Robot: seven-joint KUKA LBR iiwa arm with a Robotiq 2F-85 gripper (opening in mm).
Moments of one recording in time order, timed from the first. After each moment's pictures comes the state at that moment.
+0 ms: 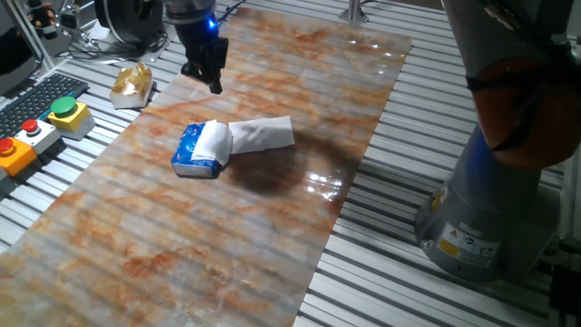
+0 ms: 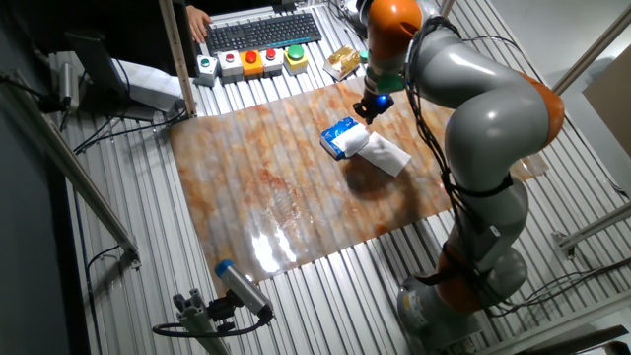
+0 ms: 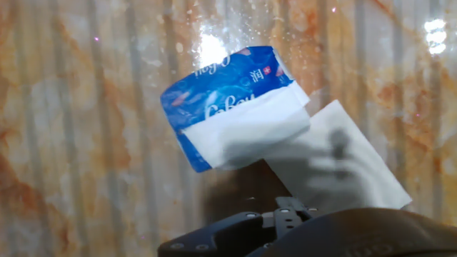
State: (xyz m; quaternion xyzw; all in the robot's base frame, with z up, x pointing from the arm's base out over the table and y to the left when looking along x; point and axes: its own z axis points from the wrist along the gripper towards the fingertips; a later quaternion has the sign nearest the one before) arm 0.560 0.029 0.211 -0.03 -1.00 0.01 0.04
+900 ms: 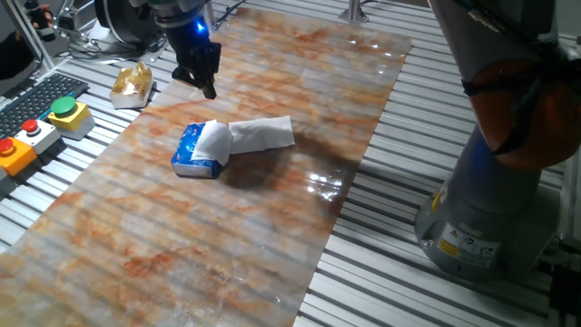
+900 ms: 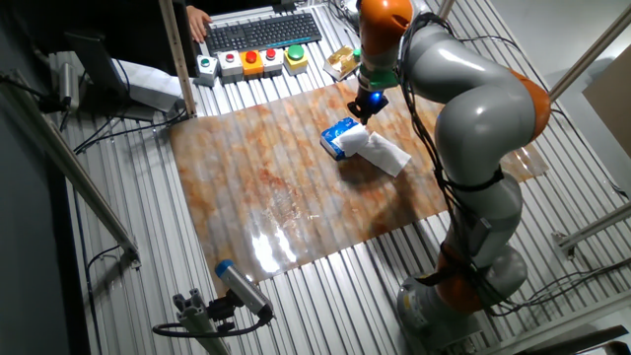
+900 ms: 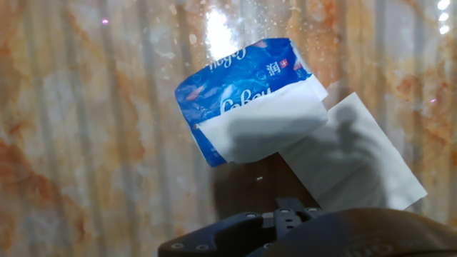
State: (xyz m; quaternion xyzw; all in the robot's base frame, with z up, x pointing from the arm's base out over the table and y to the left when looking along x) arm 0.563 0.037 0.210 -0.03 -1.00 -0.01 0.07
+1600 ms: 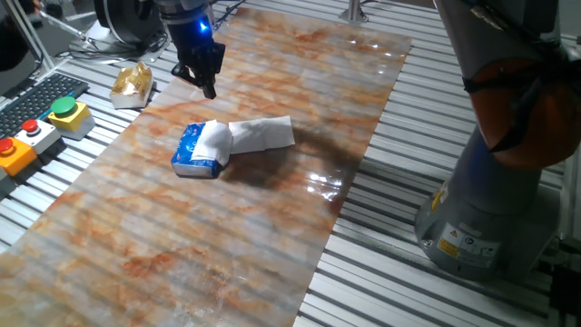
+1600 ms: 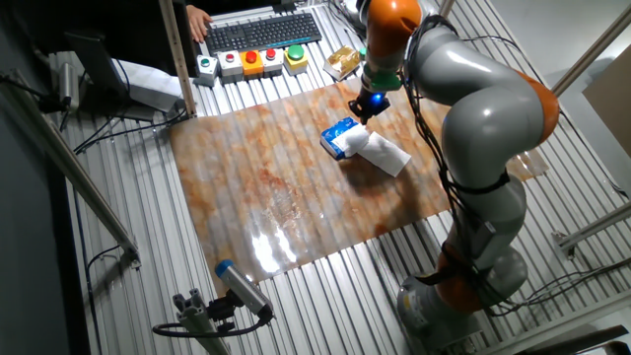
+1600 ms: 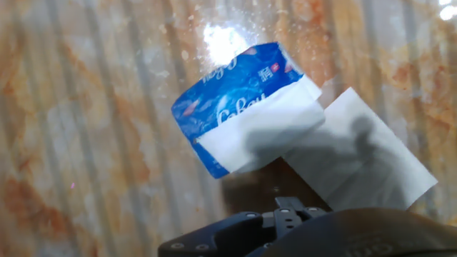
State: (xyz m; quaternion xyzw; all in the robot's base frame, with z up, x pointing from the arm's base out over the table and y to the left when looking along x) arm 0.563 0.037 0.210 -0.09 -1.00 -0.01 0.03
